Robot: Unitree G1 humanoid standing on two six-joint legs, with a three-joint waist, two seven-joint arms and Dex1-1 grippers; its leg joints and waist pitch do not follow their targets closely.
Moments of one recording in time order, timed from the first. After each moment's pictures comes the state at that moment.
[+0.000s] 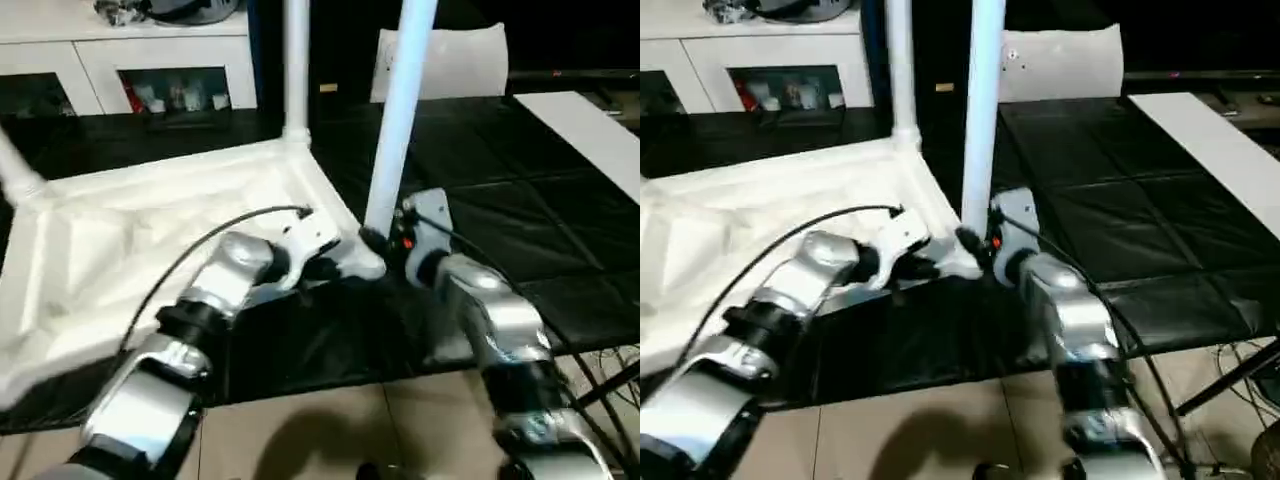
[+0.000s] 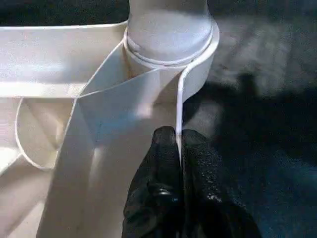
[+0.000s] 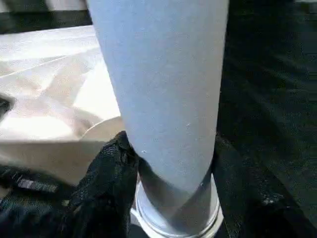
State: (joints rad) left arm -0.78 0.15 -0.28 0.72 0.14 0.33 -0.82; right arm -0.51 -0.07 0.00 0.29 0.11 0.51 0.35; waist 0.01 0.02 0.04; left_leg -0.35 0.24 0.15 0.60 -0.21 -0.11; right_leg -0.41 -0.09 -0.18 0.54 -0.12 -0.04
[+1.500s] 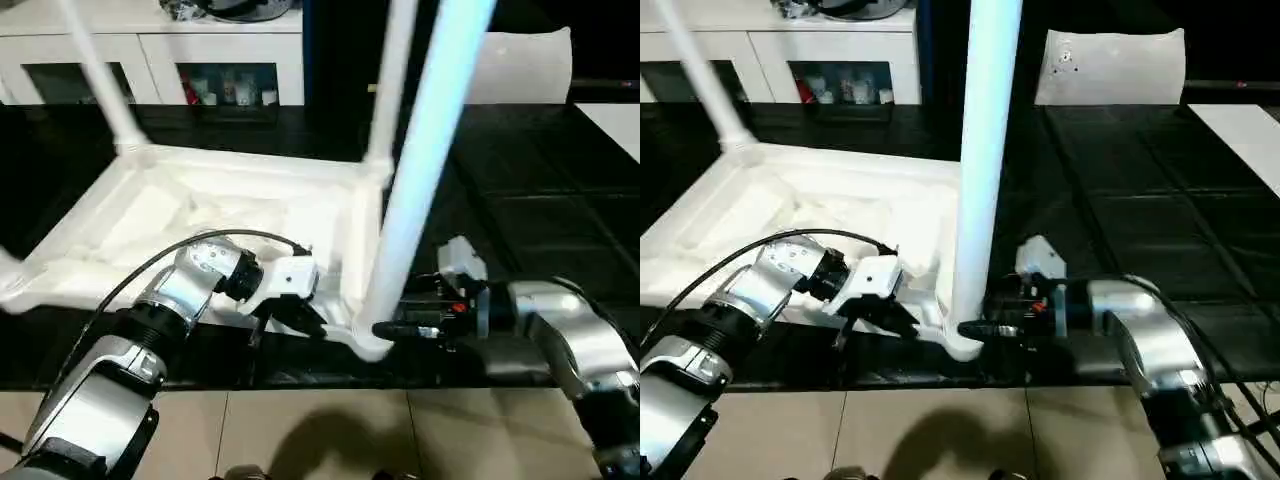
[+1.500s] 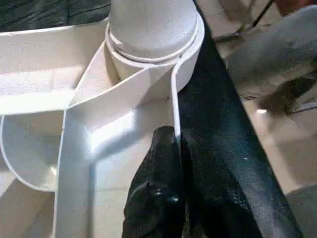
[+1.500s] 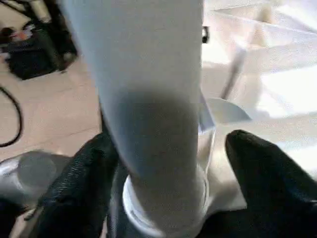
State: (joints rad) left arm -0.73 0.37 -0.42 0.73 0.08 -0.18 -1.50; right arm -0.36 -0.50 0.17 0.21 0.30 0.28 1.30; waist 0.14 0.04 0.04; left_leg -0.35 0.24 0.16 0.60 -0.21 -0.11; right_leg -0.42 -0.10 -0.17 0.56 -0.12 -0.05
